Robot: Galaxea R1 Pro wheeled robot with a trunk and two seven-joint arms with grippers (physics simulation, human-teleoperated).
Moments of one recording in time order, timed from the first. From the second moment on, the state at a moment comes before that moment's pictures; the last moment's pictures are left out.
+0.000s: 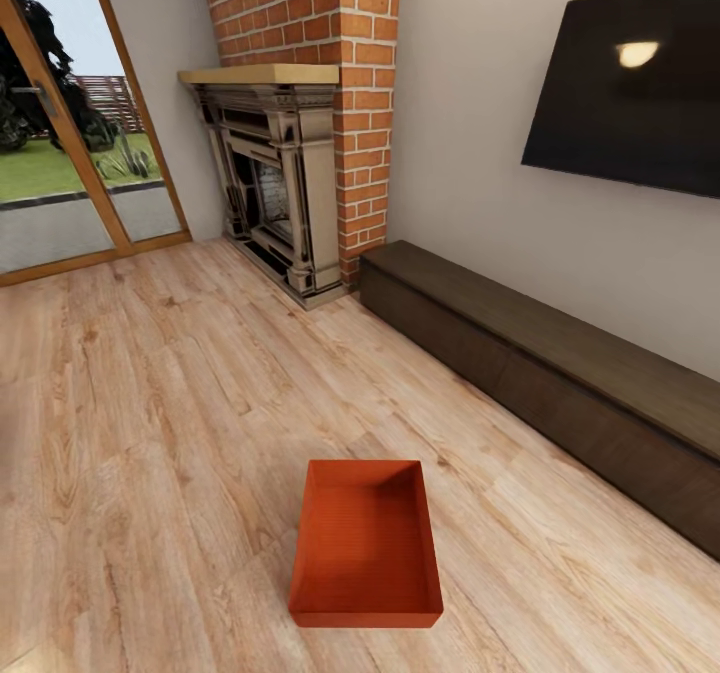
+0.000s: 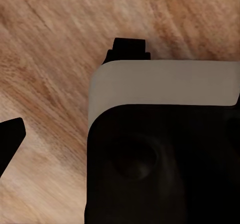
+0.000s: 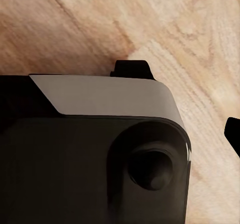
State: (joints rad) left arm -0.30 0.00 0.00 0.00 0.06 0.06 0.08; right arm -0.28 0.12 0.48 0.03 -0.45 -0.09 -0.25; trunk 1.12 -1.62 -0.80
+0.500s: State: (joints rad) left arm -0.30 0.00 0.00 0.00 0.06 0.06 0.08; right arm -0.28 0.12 0.48 0.03 -0.45 -0.09 -0.25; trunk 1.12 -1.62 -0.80
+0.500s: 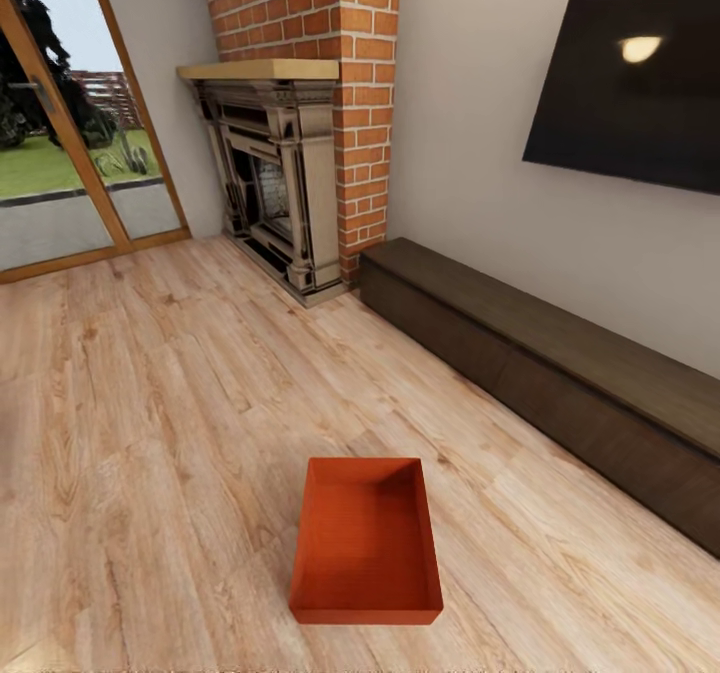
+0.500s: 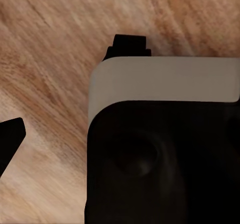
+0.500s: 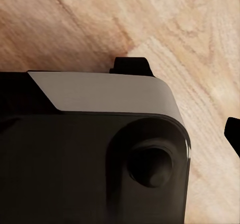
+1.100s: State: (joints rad) left arm -0.30 0.00 0.00 0.00 0.06 0.06 0.08; right arm -0.28 0.12 0.48 0.03 -0.45 -0.09 -0.25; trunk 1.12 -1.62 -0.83
